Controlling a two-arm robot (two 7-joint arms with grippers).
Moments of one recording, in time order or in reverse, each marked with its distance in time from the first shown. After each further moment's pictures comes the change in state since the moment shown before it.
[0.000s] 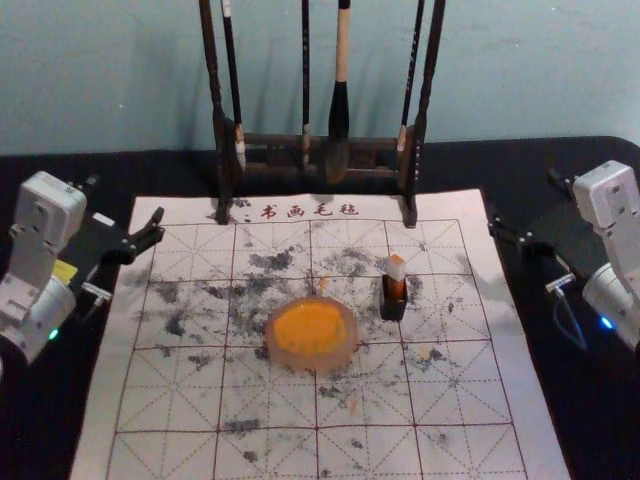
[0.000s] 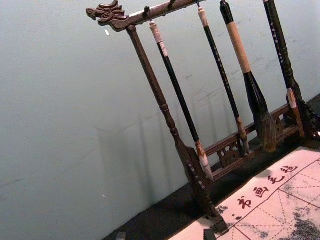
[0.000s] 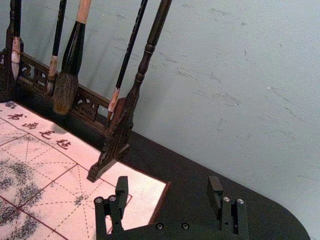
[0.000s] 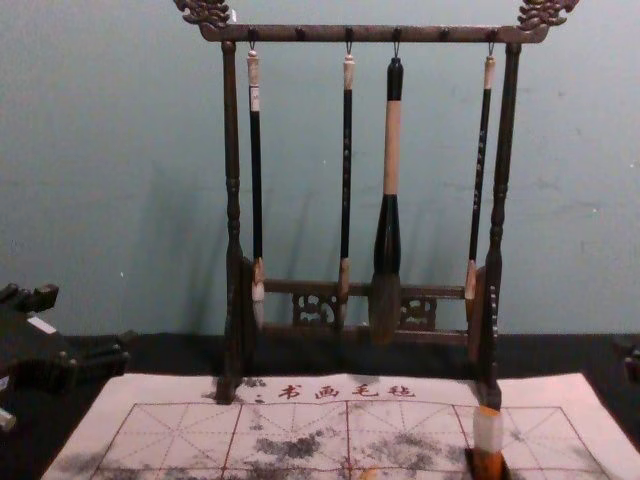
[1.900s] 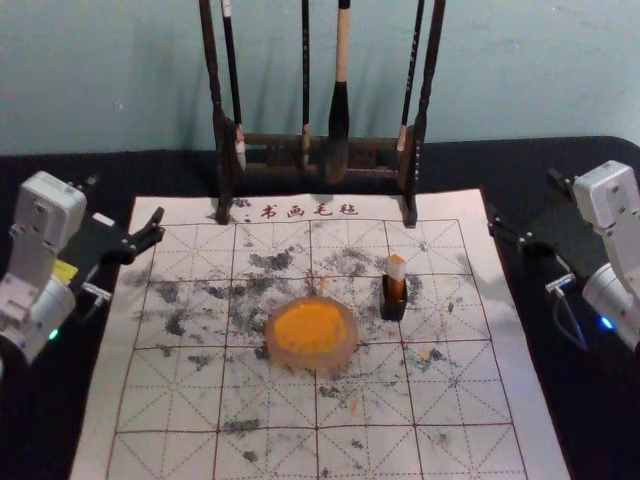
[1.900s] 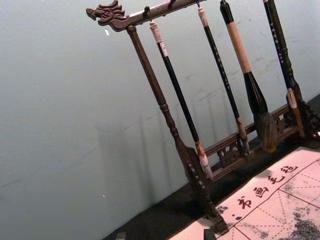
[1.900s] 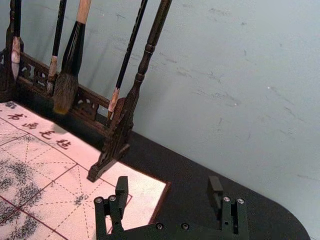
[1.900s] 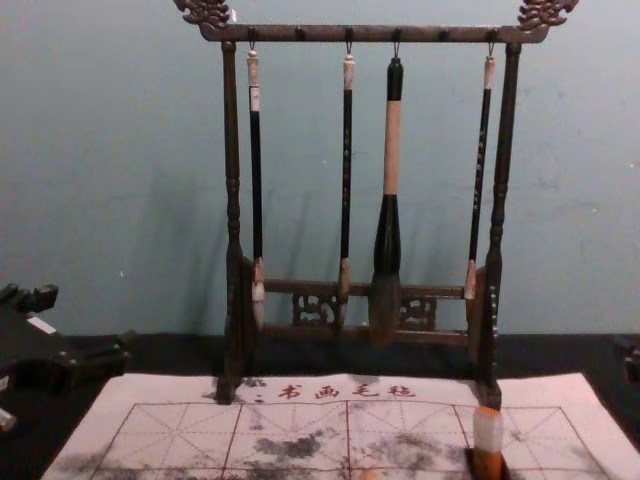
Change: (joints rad) left arm 0.000 0.000 0.000 0.000 0.000 0.000 0.000; right arm 0.000 0.000 0.000 0.000 0.000 0.000 0.000
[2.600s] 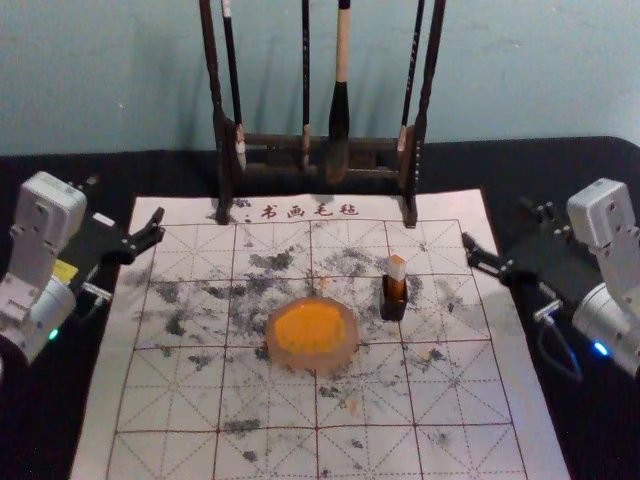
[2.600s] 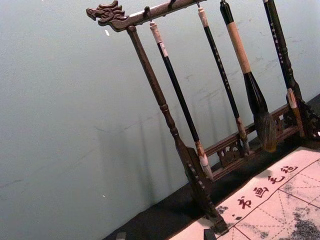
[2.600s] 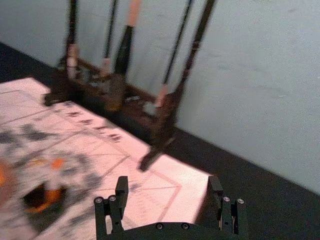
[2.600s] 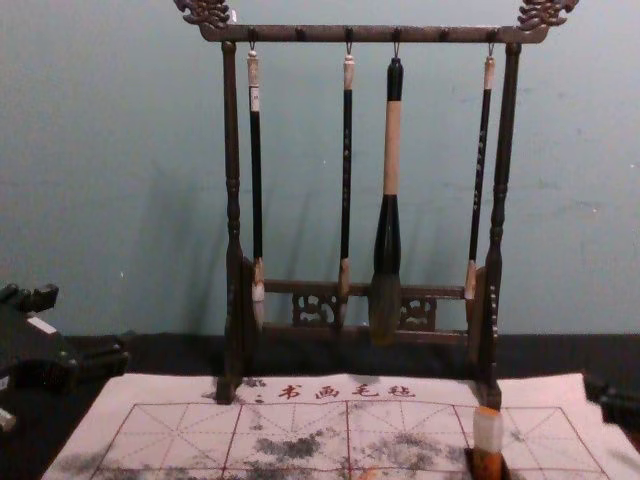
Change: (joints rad) left arm 0.000 0.000 0.000 0.000 0.000 0.000 0.000; right arm -0.070 0.015 0.021 -0.084 0.066 0.040 0.117
